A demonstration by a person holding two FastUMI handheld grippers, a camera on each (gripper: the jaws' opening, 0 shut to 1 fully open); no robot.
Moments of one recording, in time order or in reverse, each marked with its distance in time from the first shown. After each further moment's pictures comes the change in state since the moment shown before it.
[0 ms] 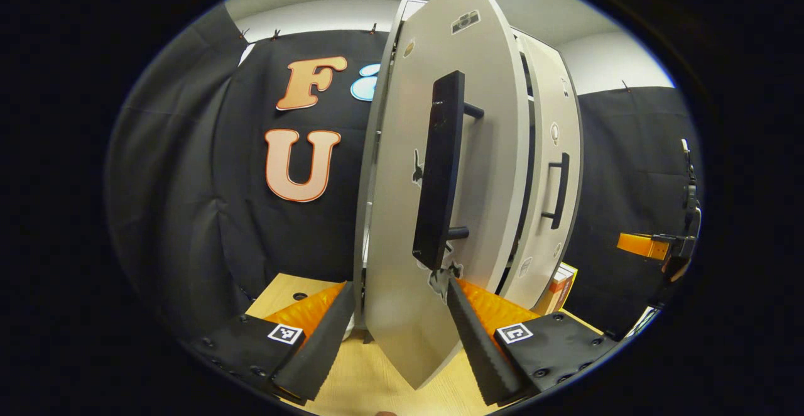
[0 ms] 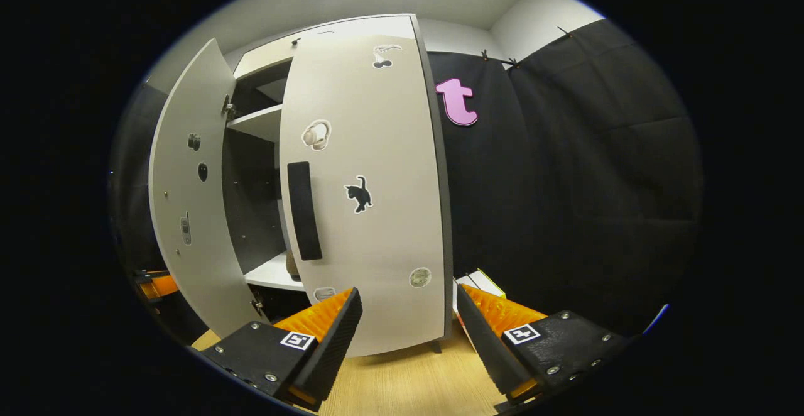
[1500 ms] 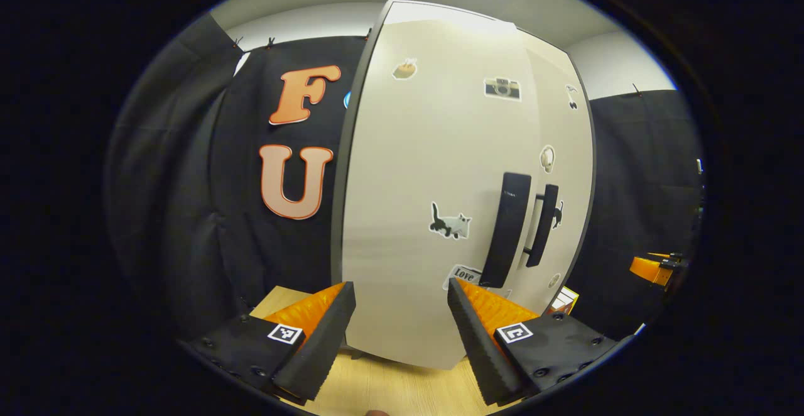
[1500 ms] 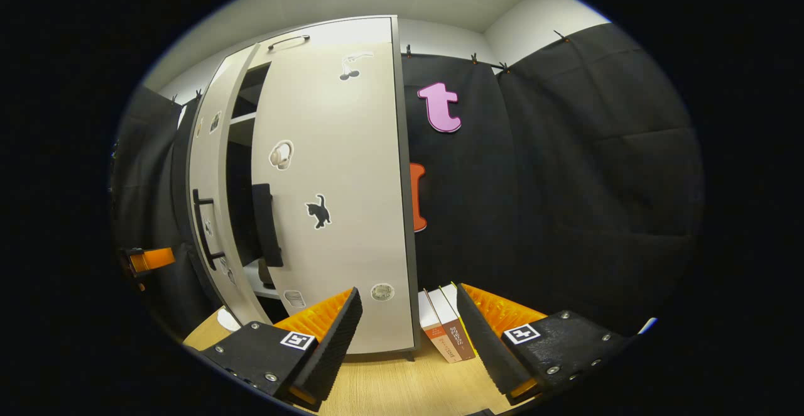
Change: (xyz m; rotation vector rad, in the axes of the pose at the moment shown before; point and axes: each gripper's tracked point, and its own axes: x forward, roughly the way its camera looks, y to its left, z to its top) left arm 0.023 -0.032 0.068 -0.001 -0.052 0.082; right arm 0.013 -0.048 0.040 -0.034 -0.021 -0.043
